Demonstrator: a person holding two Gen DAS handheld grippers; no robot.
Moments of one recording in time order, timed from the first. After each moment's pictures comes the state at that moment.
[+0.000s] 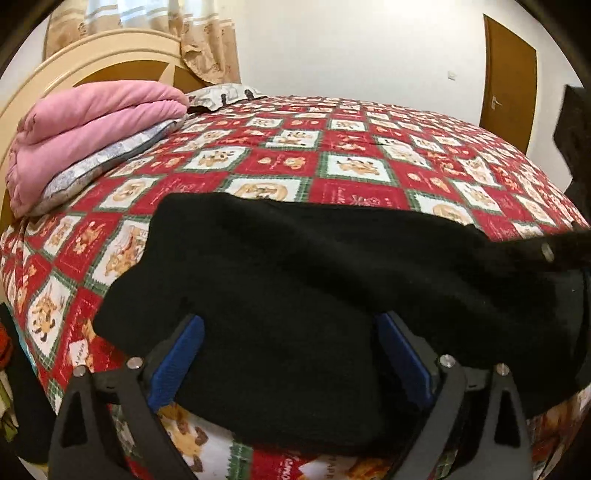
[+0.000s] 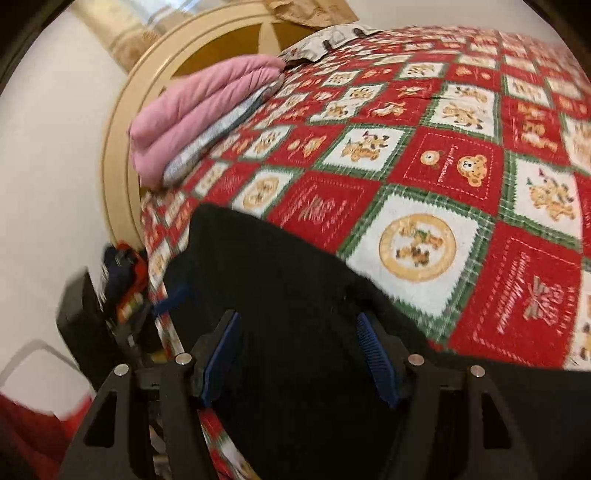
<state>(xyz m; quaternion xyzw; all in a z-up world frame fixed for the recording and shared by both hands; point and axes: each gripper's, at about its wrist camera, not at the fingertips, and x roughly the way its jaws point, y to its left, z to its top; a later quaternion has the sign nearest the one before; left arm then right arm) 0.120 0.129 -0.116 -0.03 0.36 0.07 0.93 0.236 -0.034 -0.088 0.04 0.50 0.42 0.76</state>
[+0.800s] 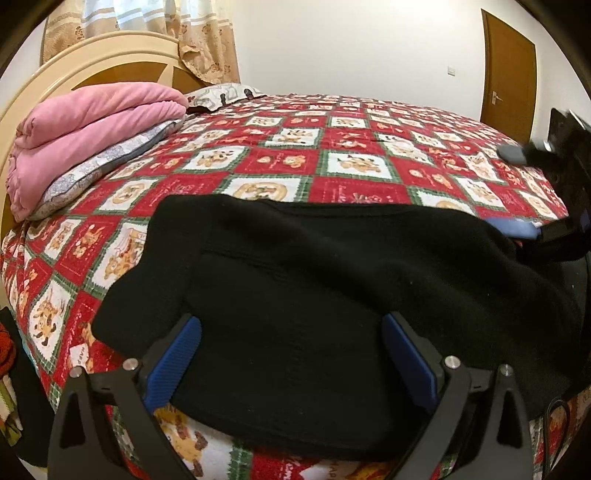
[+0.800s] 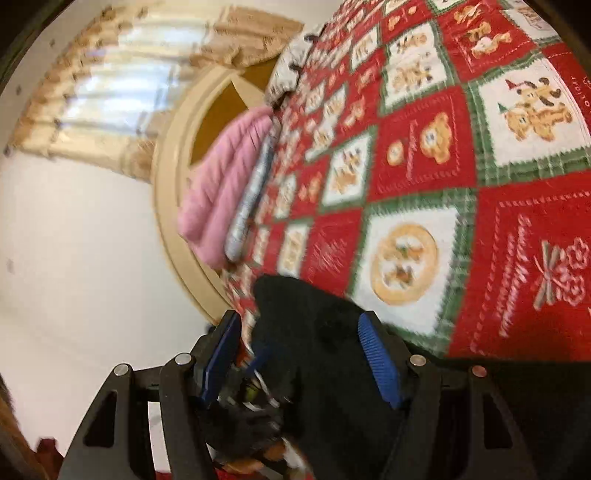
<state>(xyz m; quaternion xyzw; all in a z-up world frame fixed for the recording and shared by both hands) 0.124 0.132 -0.116 -0.02 0.37 0.07 0.93 0.289 -0.086 -0.117 0.33 0.52 0.45 0.65</state>
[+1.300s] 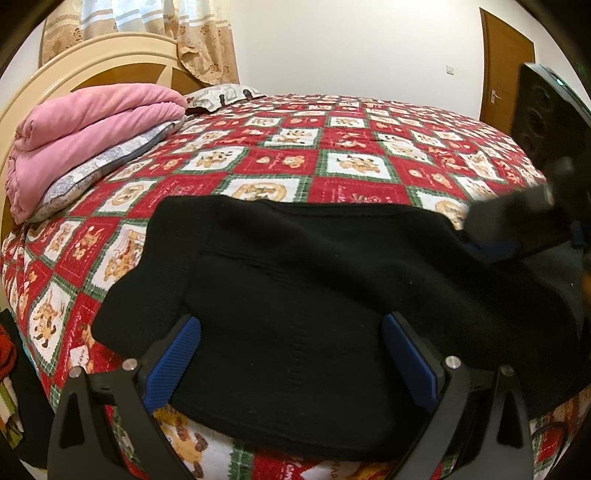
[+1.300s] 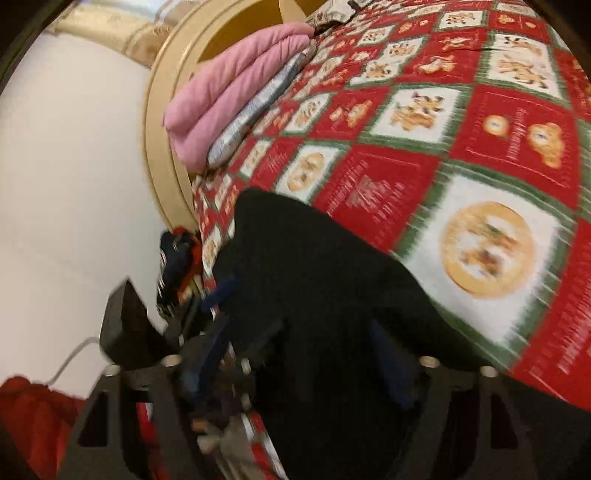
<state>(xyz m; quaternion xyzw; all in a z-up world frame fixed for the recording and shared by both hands) 0.126 0.131 -0.115 -0.01 0.37 0.07 0.93 0.274 -0.010 -0.110 0.14 0.54 0.51 0.65</state>
